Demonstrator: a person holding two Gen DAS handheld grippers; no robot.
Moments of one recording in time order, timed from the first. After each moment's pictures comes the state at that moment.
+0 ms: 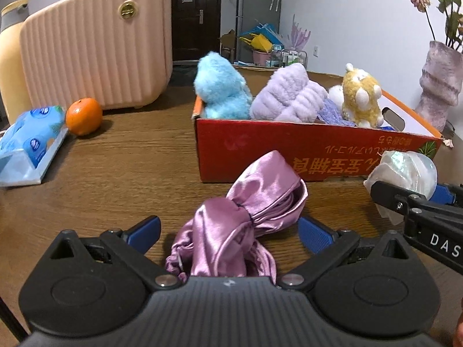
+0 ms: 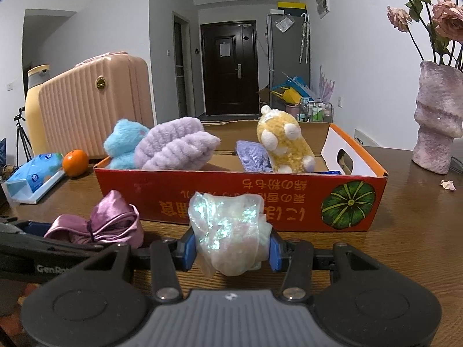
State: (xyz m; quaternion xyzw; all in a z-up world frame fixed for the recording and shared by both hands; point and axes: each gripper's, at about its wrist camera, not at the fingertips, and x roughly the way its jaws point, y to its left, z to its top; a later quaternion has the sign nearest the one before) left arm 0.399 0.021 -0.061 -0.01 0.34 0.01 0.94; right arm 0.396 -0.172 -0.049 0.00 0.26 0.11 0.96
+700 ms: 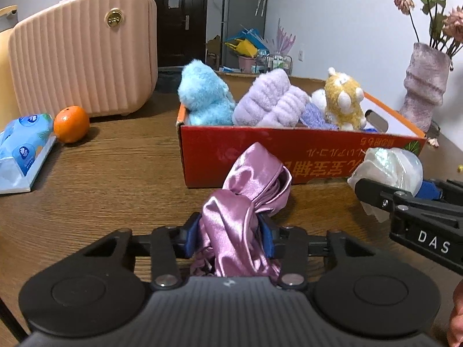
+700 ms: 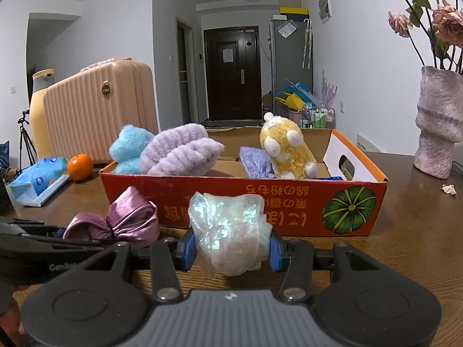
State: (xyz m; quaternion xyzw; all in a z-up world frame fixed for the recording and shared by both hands) left arm 0.393 0.022 -0.056 -0.02 0.32 -0.02 0.95; right arm 0.390 -0.173 -0.047 0.00 0.24 0.12 0.96
